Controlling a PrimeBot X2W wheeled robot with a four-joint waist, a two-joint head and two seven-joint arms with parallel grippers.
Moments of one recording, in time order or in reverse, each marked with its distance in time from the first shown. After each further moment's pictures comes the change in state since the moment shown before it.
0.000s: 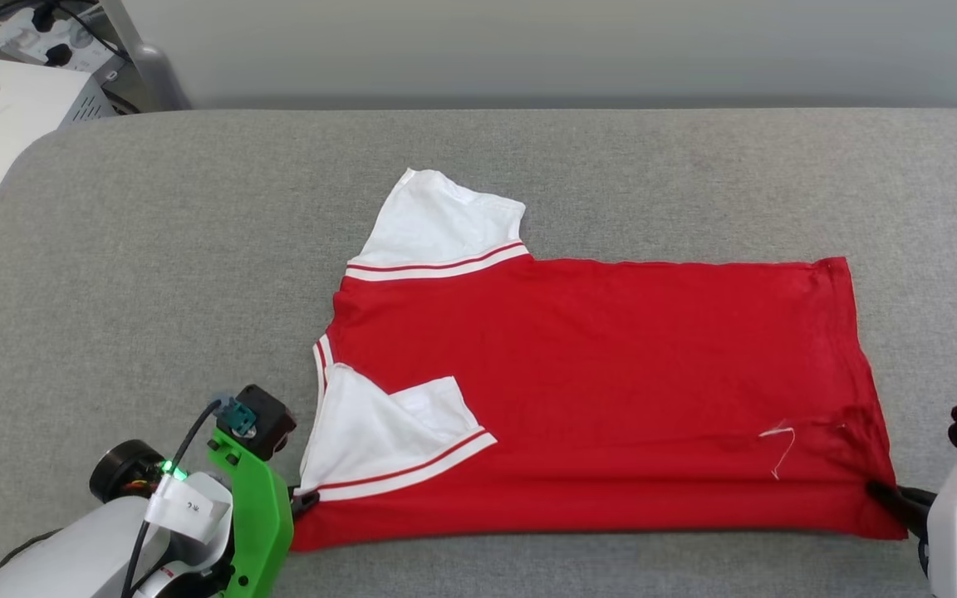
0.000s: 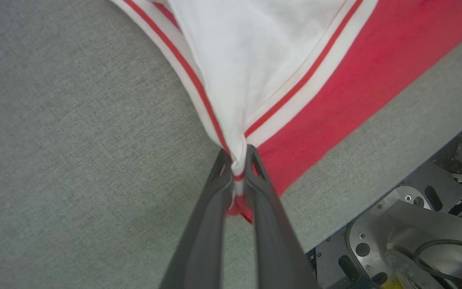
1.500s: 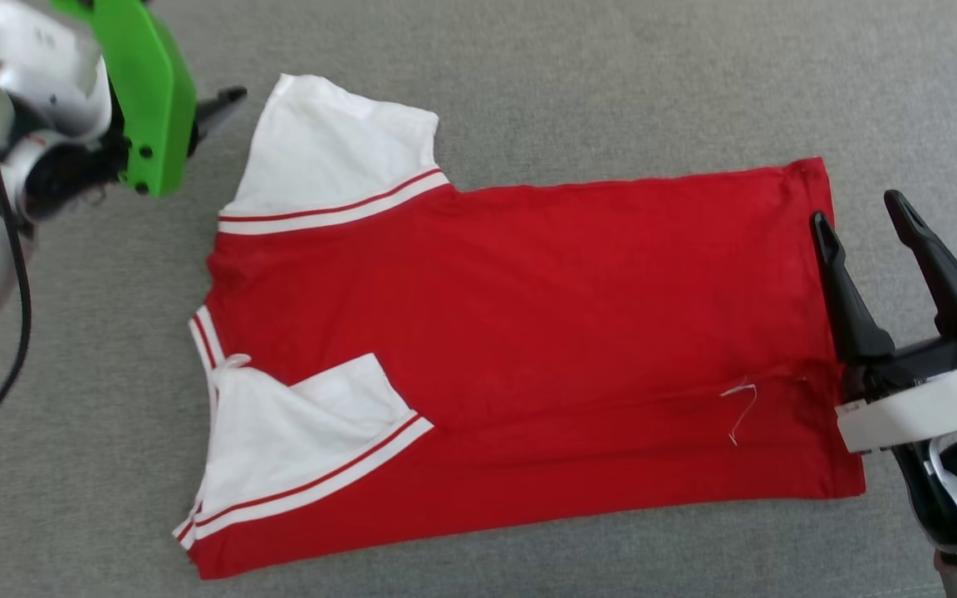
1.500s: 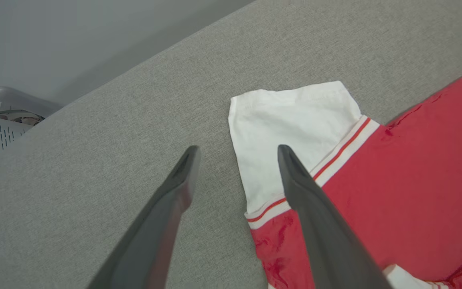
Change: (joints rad) left arm -0.684 -0.113 0.152 0.309 -0.047 -0.068 0.250; right arm -0.154 0.400 -0.171 -0.222 -0.459 0.000 -0.618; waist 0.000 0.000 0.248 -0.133
